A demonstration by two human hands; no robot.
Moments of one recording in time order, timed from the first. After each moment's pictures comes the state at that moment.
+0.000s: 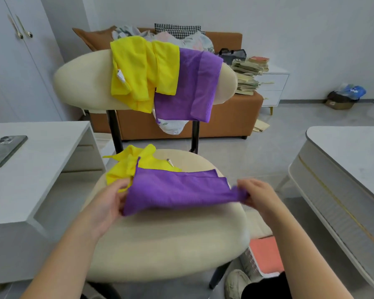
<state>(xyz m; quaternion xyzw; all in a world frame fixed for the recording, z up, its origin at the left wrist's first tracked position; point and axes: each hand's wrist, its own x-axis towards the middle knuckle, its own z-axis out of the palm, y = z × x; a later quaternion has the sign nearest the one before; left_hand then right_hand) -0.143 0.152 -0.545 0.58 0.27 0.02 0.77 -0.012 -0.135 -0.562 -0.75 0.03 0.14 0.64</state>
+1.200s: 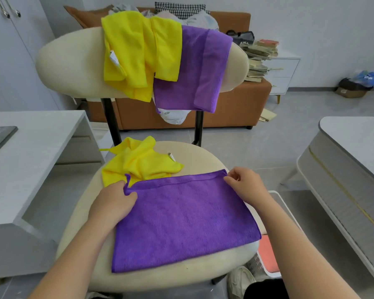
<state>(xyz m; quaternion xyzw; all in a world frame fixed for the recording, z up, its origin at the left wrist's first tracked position) -0.104 0.176 -0.601 0.91 0.32 0.06 0.26 0.035 -0.101 -0.593 -0.93 -0.13 0.07 0.33</state>
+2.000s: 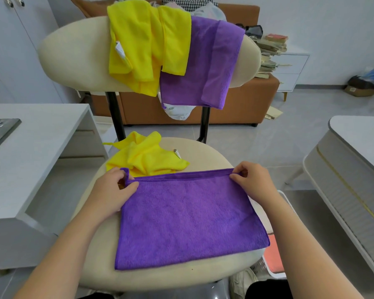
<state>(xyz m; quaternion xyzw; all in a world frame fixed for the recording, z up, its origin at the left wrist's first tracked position) -0.107 0.195 -0.599 0.91 0.20 0.16 0.32 0.047 -0.099 -0.597 -0.93 -0.15 0.02 0.33</state>
